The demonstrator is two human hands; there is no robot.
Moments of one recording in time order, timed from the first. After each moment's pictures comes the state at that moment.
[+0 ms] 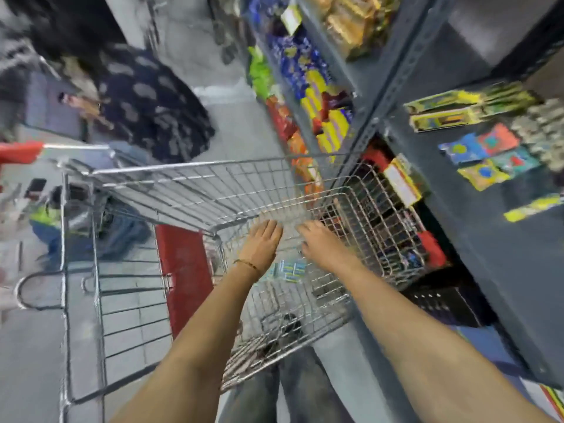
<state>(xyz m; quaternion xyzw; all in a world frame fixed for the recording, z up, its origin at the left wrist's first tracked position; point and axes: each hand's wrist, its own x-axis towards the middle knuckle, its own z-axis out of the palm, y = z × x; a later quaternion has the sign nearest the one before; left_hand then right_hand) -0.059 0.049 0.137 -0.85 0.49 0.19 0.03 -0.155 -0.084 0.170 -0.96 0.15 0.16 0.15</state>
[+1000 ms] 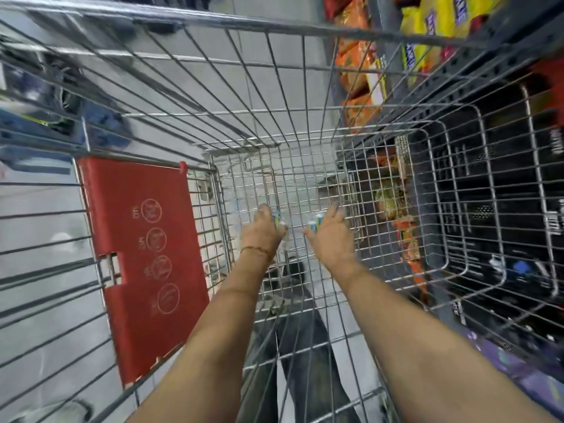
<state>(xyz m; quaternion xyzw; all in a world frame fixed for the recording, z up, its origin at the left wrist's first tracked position) -0.060 0.060 -0.072 -0.91 0.21 0.36 -0.03 -0.133 -0.057 -0.052 -0.88 0.33 0.32 0.11</state>
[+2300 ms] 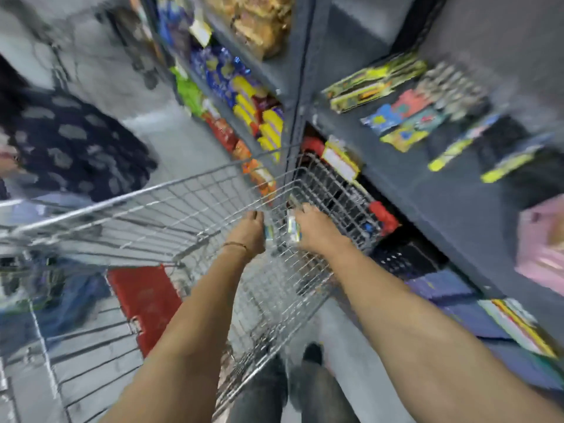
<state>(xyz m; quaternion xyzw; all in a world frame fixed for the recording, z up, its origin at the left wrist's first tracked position) -0.065 -0.018 0.172 -0.83 0.52 0.23 -0.02 -0.195 -0.114 0.198 -0.92 0.33 0.16 0.14</state>
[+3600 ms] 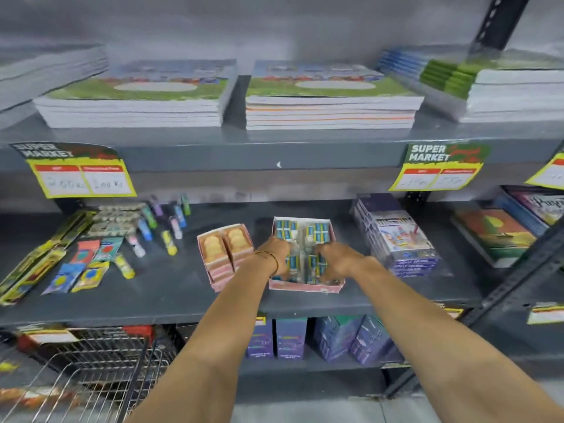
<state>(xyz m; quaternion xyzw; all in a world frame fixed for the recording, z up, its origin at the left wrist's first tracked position) -0.572 -0.183 0.347 -0.44 0.89 0.13 0.06 -0.725 -0.115 0.354 -0.64 0.74 0.06 0.17</state>
